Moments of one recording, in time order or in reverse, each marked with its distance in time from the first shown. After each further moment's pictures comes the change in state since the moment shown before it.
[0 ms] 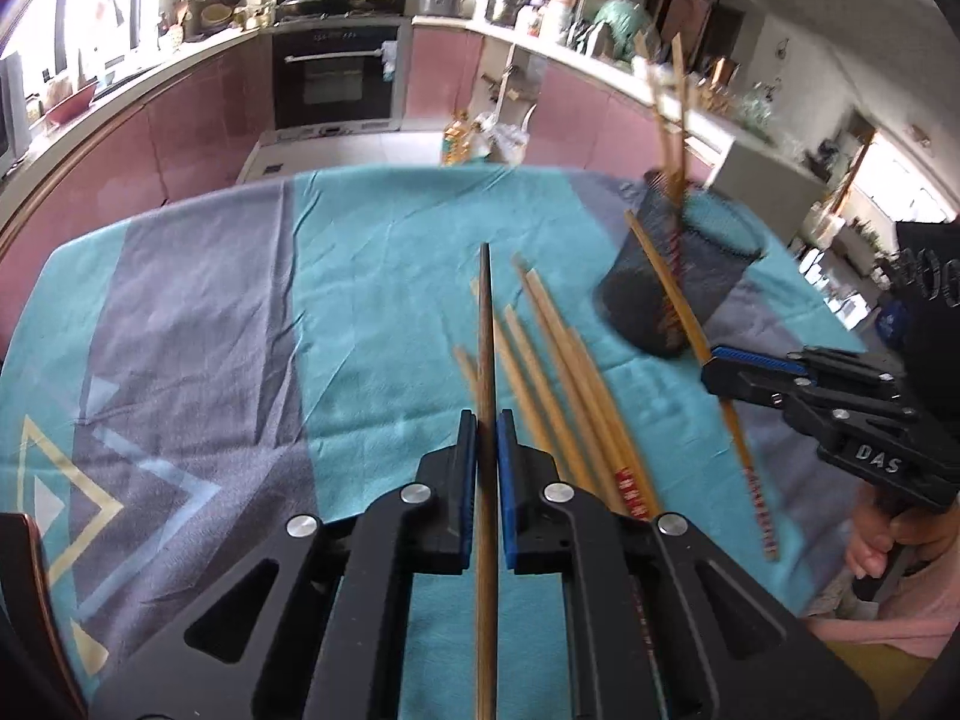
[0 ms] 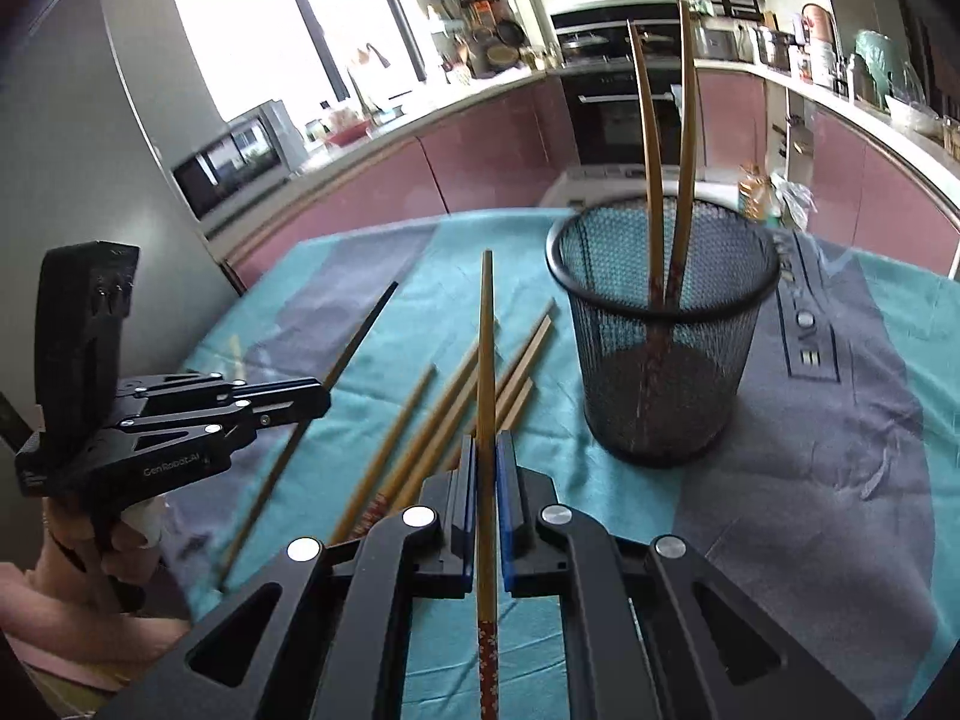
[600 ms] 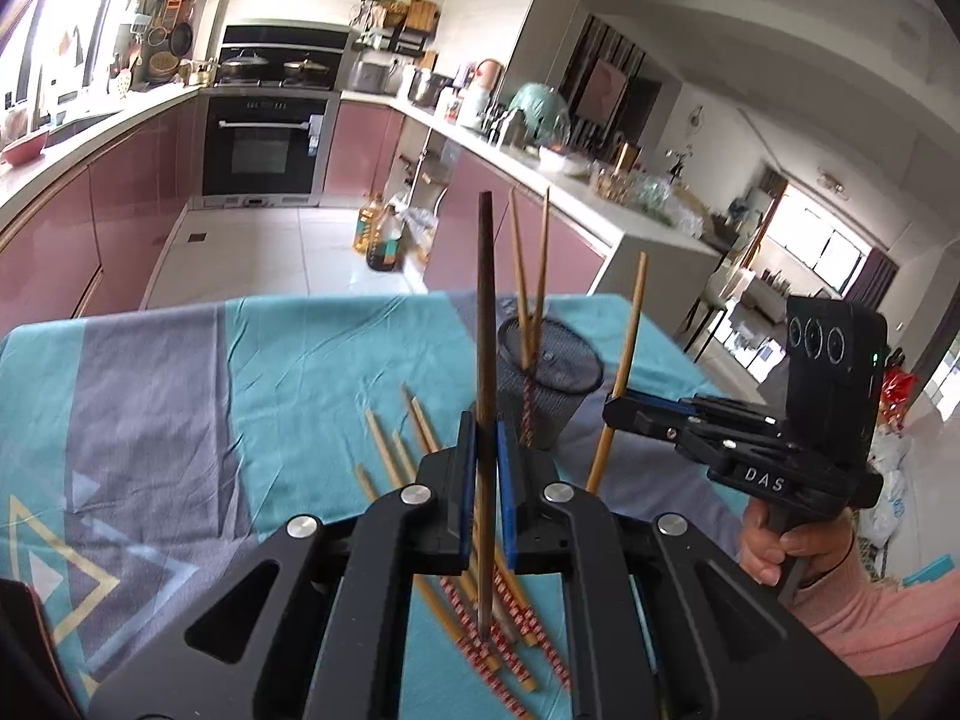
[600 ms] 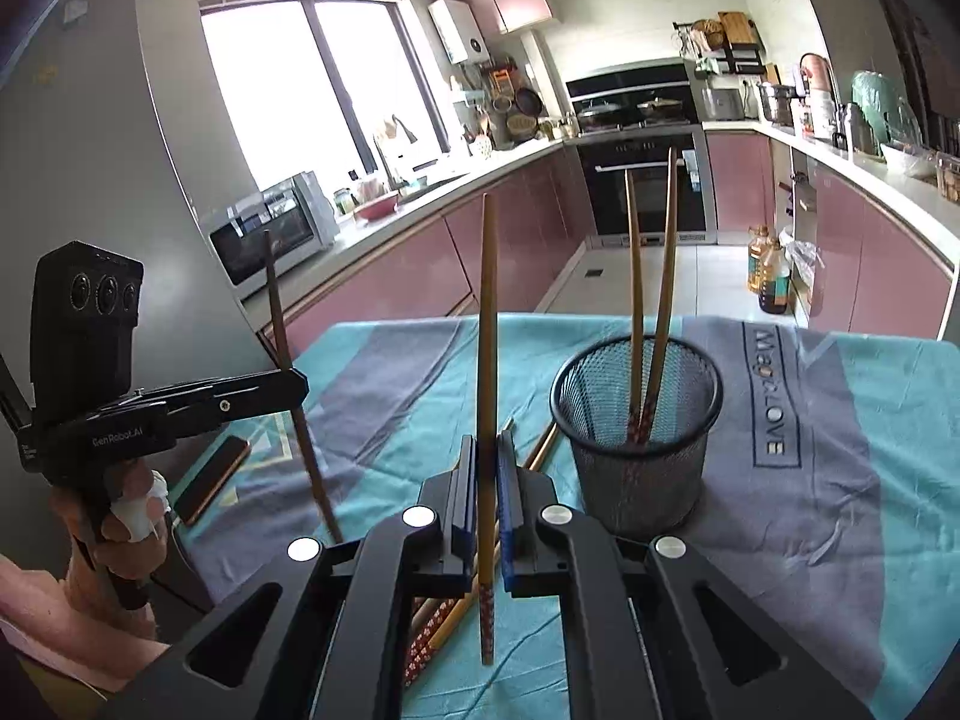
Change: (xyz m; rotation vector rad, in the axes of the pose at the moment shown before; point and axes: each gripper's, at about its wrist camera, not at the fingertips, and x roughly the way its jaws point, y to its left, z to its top) left arm -0.078 -0.027 0.041 0.018 -0.194 -0.216; right arm -0.056 -0.004 0.025 -0.014 -0.169 0.047
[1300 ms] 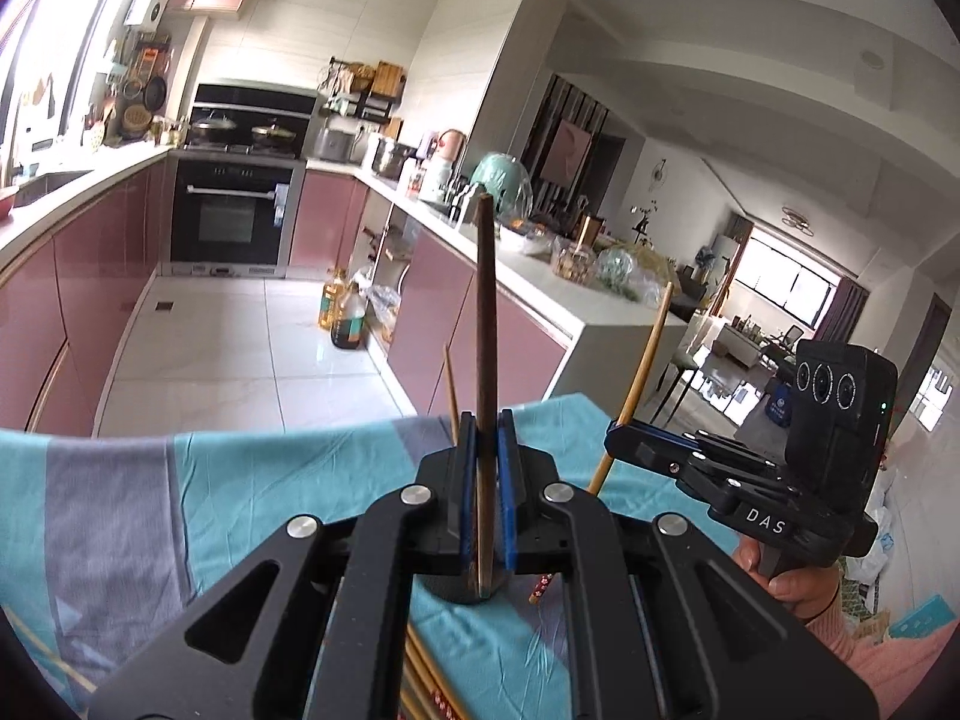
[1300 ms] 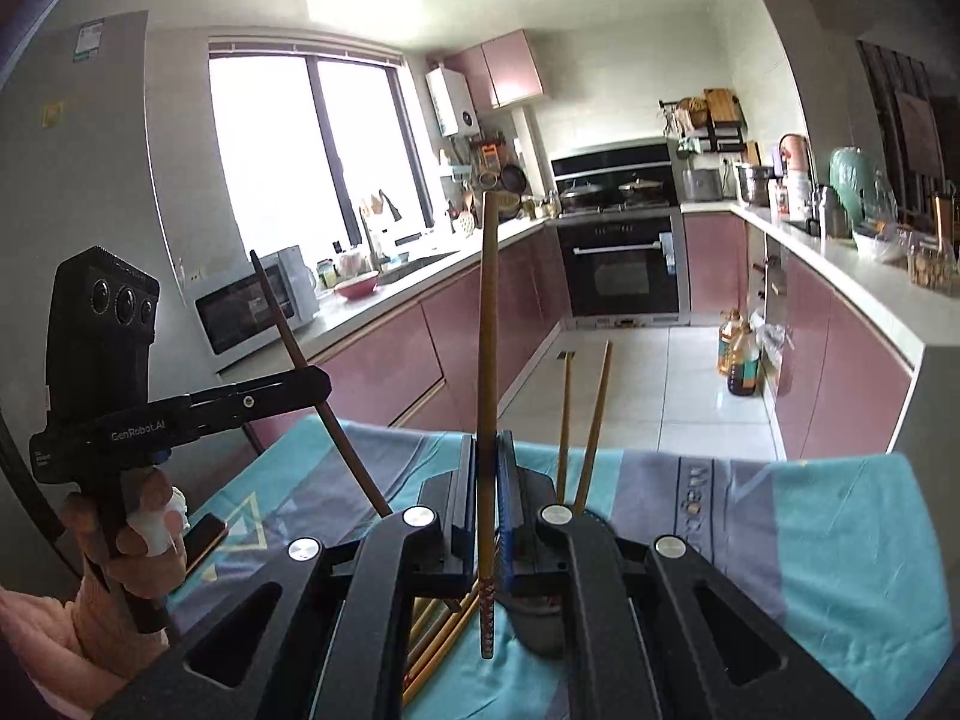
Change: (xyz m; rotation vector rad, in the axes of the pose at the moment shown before) left arm 0.004 -0.034 0.088 0.037 -0.162 -0.077; right arm -0.037 -0.018 0.066 -0.052 -0.182 -0.071
